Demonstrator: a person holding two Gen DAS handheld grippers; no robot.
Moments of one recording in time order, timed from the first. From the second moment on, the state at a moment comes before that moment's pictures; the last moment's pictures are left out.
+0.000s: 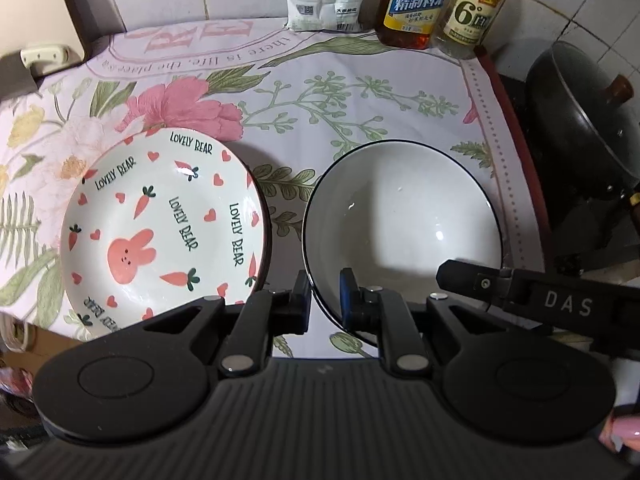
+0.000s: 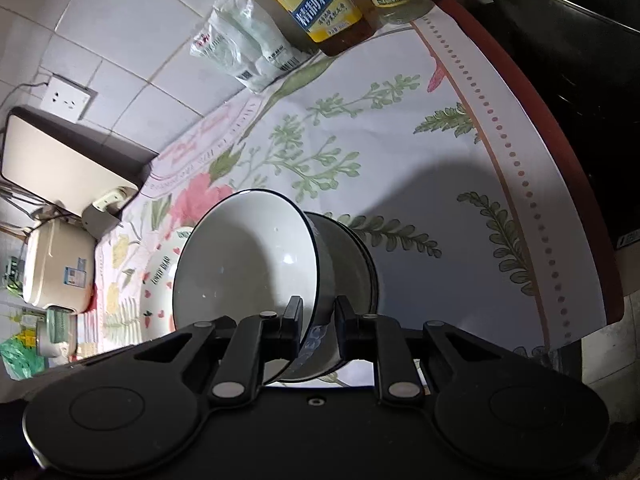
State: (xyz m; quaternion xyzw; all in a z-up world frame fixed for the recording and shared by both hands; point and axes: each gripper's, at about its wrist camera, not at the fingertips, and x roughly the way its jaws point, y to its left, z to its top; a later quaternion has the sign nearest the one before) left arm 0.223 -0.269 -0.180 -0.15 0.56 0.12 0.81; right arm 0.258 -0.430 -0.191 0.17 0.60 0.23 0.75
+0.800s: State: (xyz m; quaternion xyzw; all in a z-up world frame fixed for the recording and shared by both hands) left arm 0.231 -0.270 -0.181 -0.16 0.57 0.08 0.80; right arm 0.262 -0.419 -0.186 0.09 0.58 0.25 0.77
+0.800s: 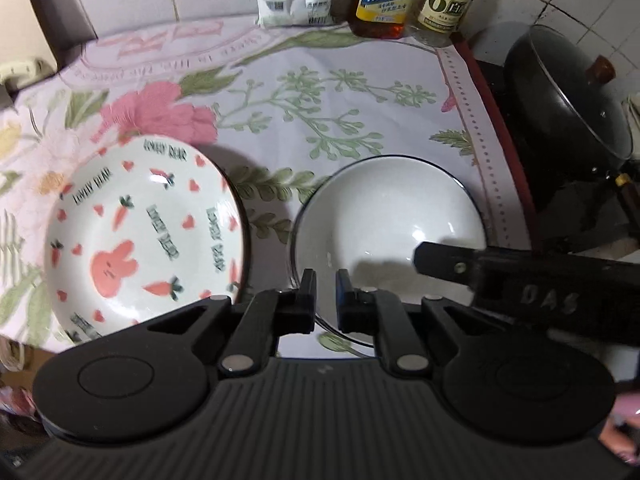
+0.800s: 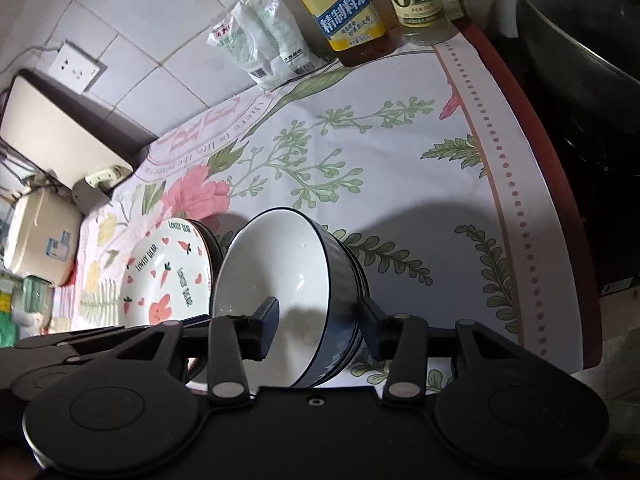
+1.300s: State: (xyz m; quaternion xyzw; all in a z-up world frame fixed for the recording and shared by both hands) left arm 0.190 -0.277 -0.155 -0.22 0.51 0.11 0.82; right arm 0.230 -0.457 -0.148 0.03 0.49 0.34 0.81
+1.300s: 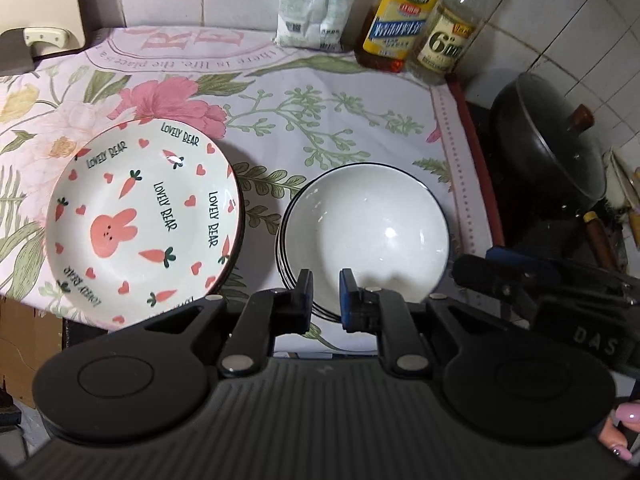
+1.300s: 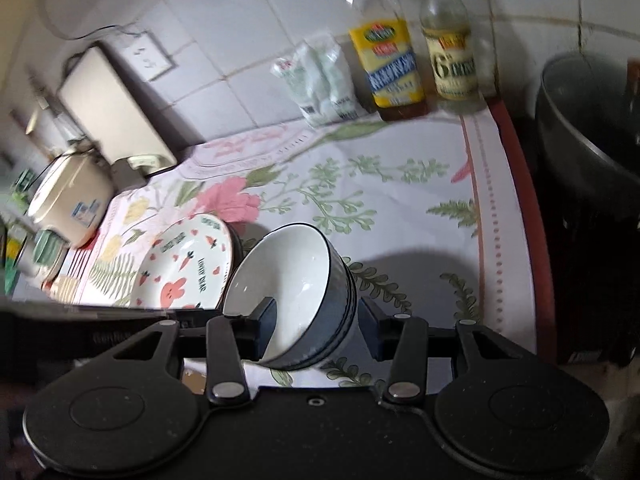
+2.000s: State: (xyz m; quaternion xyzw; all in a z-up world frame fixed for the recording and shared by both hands) left arm 0.137 -0.293 -0.130 -0.15 0.46 0.09 0.87; right arm 0.132 -0.474 -0.124 -0.06 0.38 0.35 0.85
